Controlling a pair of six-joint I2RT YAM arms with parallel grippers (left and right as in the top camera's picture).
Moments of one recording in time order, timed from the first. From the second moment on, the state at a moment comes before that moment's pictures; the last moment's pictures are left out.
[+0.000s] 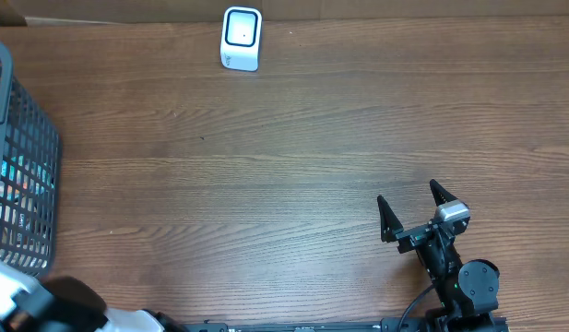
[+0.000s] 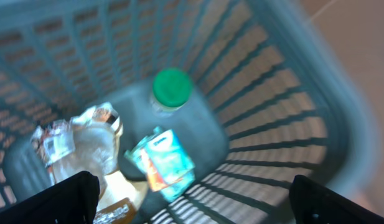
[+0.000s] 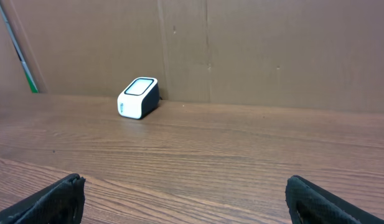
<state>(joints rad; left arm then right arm) 0.86 1.69 1.97 -1.08 0.06 -0.37 0.17 0.01 0.02 -0.02 -0.14 0.07</state>
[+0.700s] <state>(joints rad) 0.75 2.20 1.97 -1.06 0.00 -0.45 0.17 0.01 0.02 -0.02 -0.14 0.07</state>
